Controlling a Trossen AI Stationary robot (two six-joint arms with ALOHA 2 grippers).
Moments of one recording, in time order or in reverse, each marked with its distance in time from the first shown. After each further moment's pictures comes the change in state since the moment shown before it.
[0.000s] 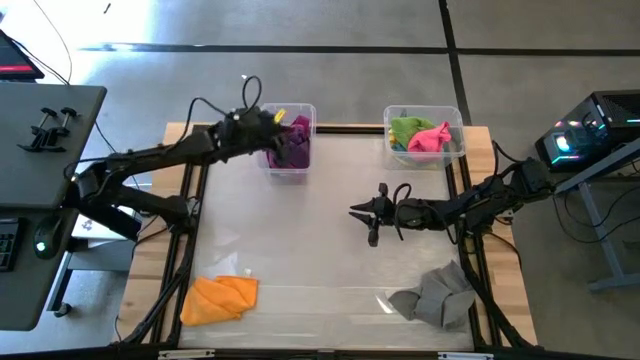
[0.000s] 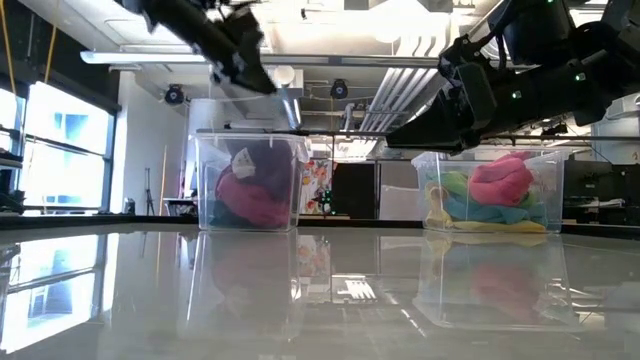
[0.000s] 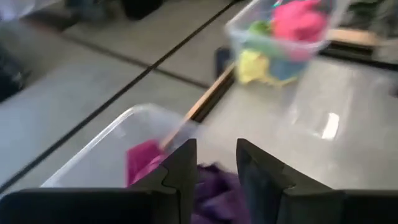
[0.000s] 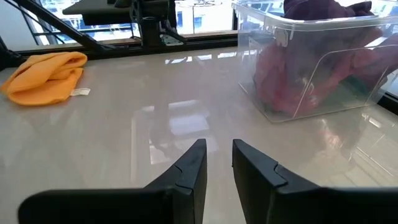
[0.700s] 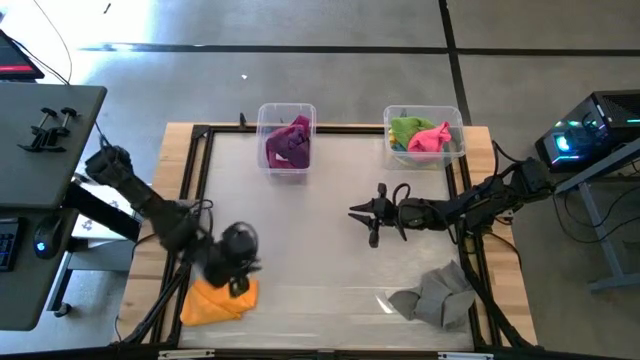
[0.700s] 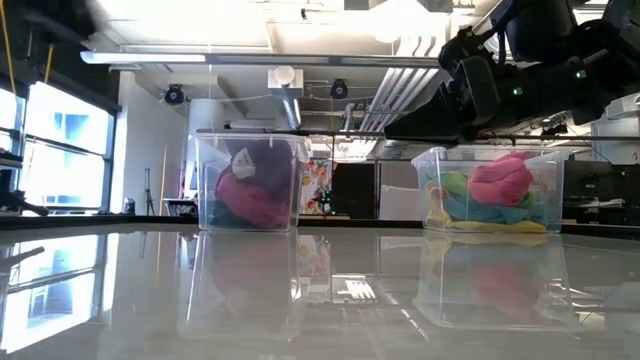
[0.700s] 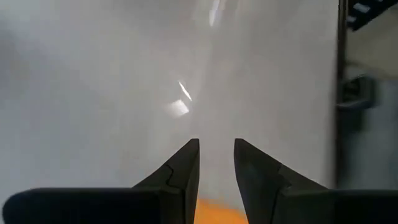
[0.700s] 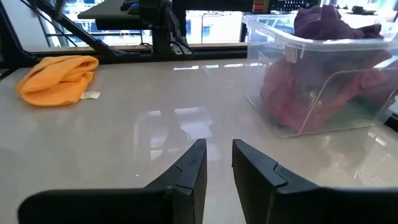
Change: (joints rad) left arm -1.141 -0.013 0.001 -0.560 -0.249 -0.974; right arm 0.000 0.000 0.000 0.040 -0.027 -0.057
